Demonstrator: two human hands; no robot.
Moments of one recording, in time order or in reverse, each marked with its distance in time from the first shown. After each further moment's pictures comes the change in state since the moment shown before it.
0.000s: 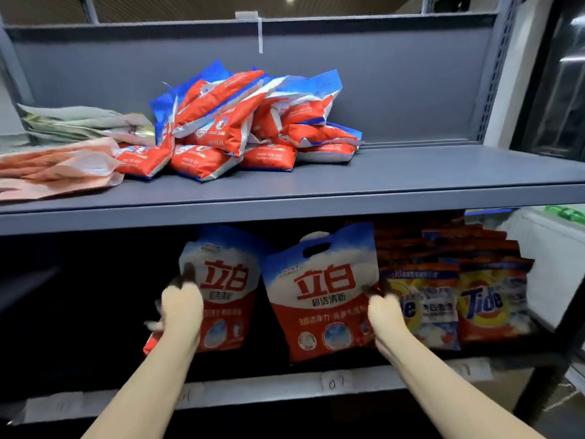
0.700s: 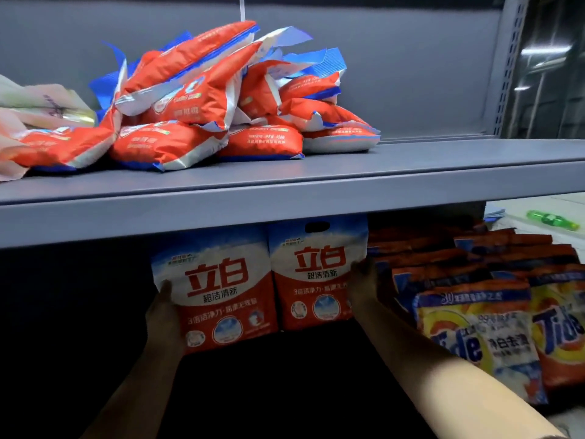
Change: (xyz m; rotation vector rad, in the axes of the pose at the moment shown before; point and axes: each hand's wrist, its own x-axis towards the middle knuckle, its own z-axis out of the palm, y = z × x) left_hand 0.149 -0.046 0.115 -0.746 -0.448 -0.222; right_hand 0.170 0.030 0.110 0.097 0.138 -0.190
